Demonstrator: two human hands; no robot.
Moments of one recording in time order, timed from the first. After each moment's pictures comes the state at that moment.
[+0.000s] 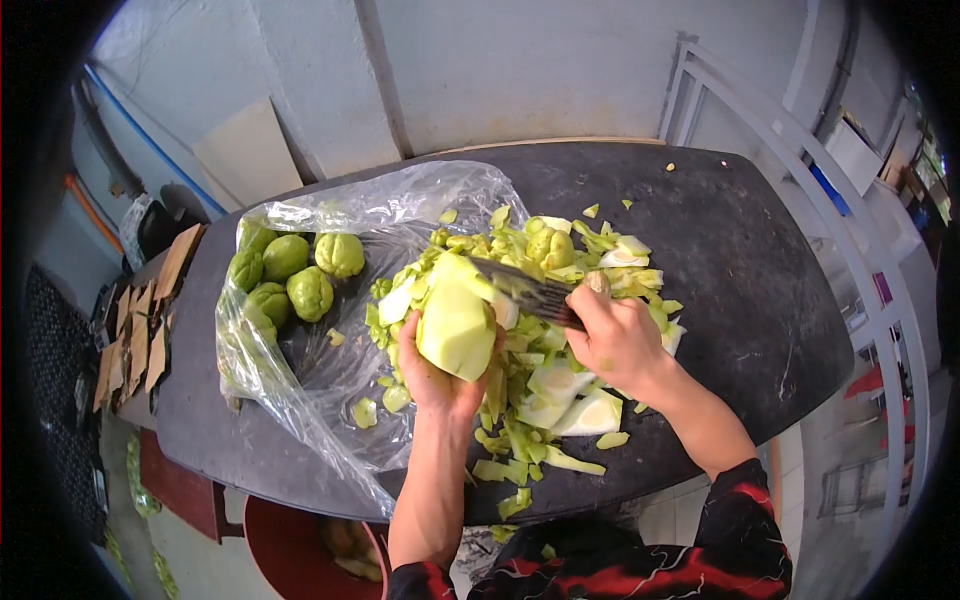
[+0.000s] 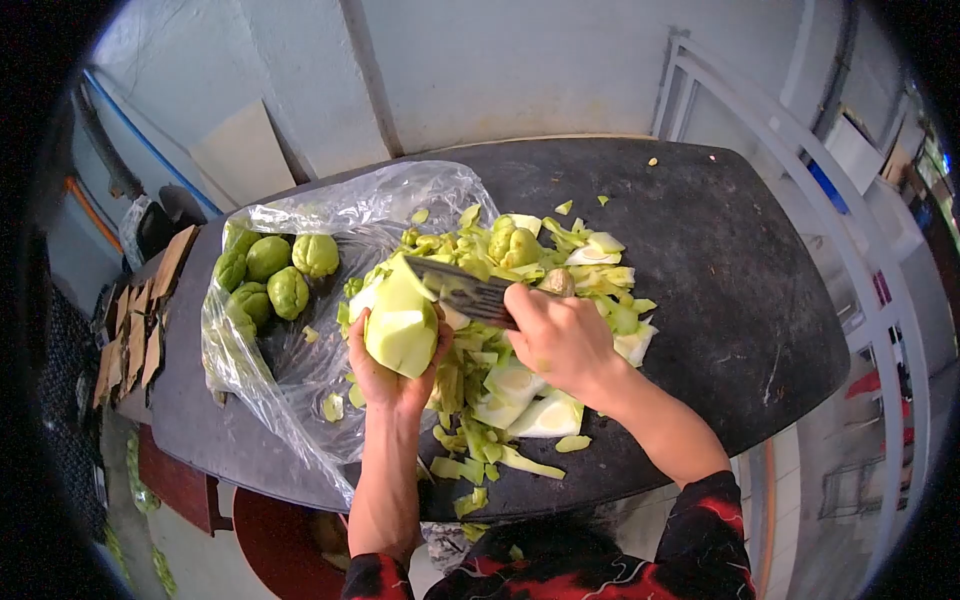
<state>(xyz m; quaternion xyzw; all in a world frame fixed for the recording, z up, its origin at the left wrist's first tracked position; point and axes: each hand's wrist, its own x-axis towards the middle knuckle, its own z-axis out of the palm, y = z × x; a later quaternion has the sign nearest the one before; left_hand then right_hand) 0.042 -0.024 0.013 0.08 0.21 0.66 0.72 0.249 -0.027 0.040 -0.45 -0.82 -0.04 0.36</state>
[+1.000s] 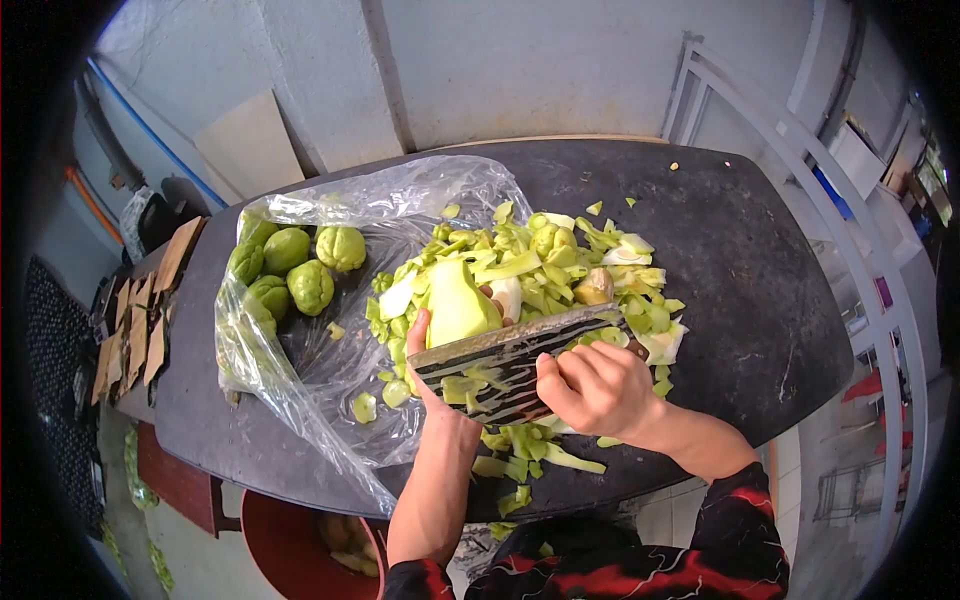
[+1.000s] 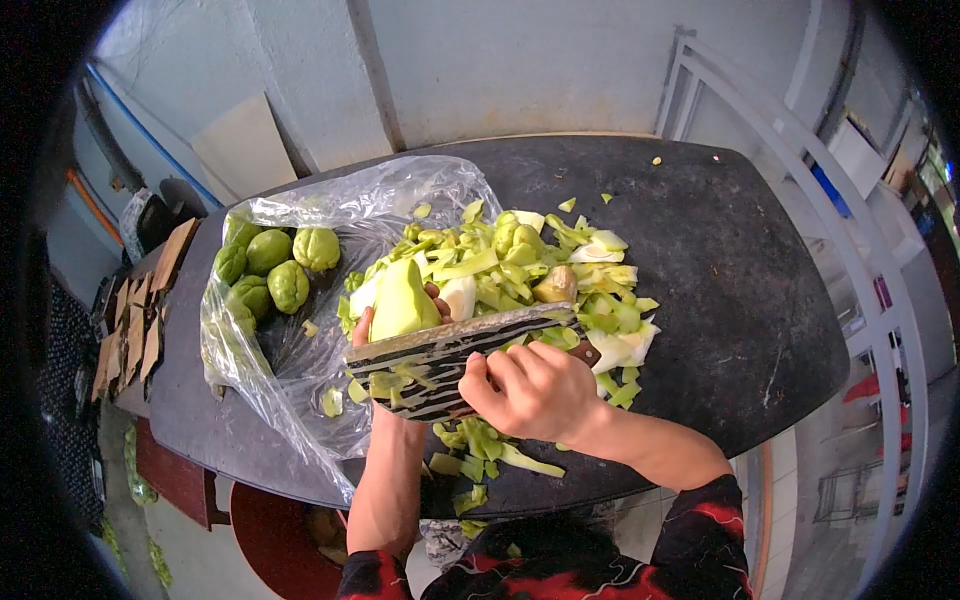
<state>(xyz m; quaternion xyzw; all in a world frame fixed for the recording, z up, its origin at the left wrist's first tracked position) 0.044 -0.026 0.001 0.11 0.13 0.66 0.73 0.228 -0.061 0.040 -0.27 -0.87 -0.26 0.32</state>
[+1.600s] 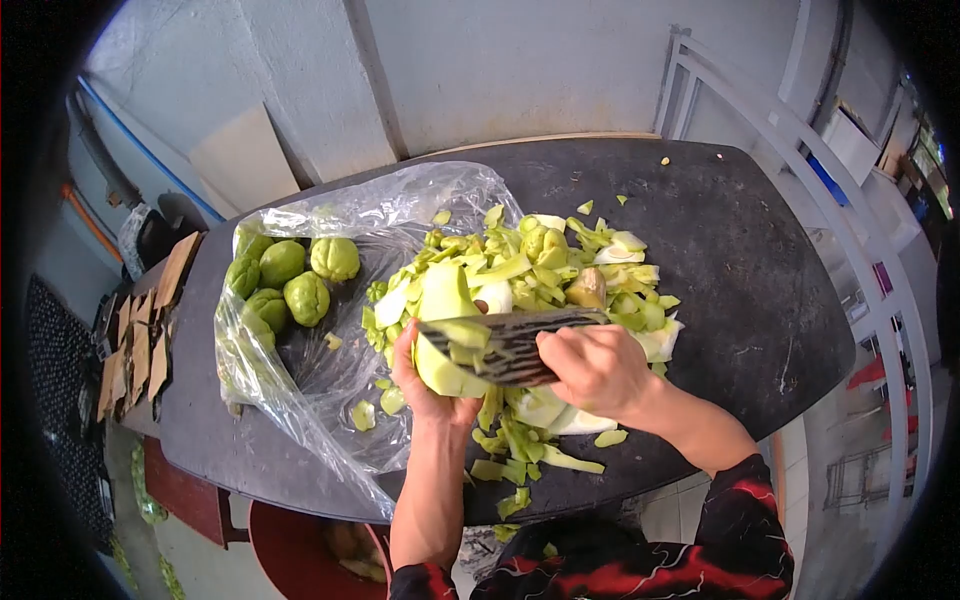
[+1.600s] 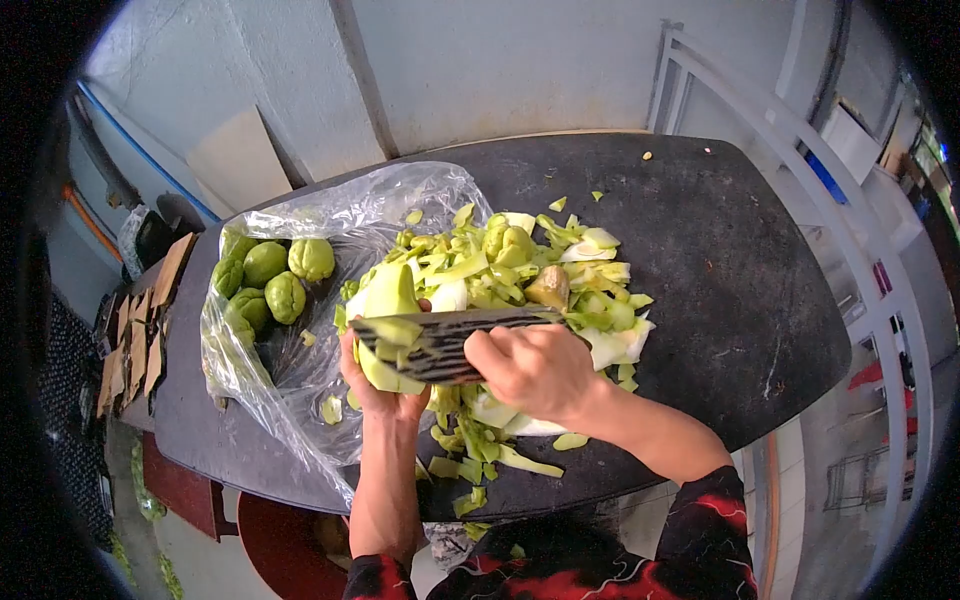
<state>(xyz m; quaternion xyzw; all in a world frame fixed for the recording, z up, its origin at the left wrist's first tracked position) 0.038 -0.030 0.005 0.14 0.15 0.66 0.72 0.236 -0.041 0.037 -0.33 -0.86 -0.13 0.36</state>
